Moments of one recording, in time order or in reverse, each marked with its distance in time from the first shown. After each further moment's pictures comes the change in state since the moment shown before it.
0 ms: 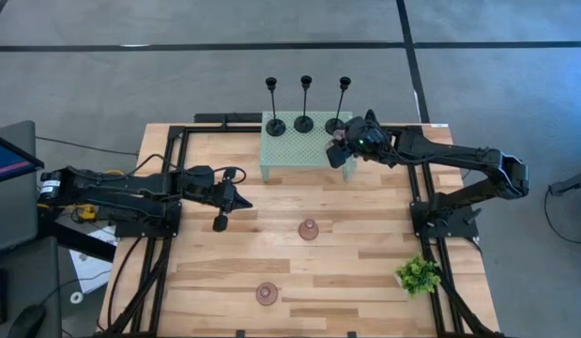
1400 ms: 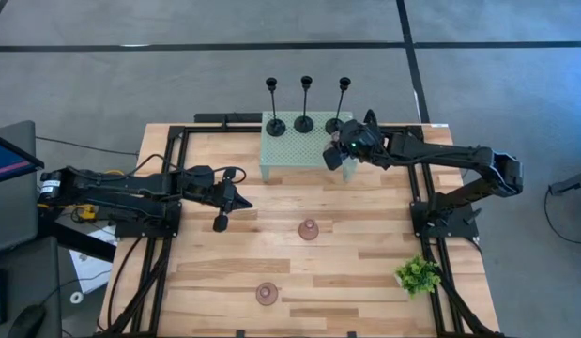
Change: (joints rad) left arm 0.000 0.000 0.000 0.000 0.000 -0.026; right arm 0.011 0.061 0.000 0.000 0.055 -0.038
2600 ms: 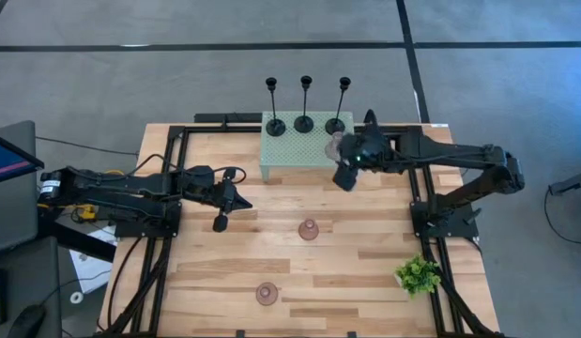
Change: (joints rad) left arm 0.000 0.000 0.000 0.000 0.006 0.000; right arm 0.203 0.001 0.303 -0.479 -0.004 -0.188
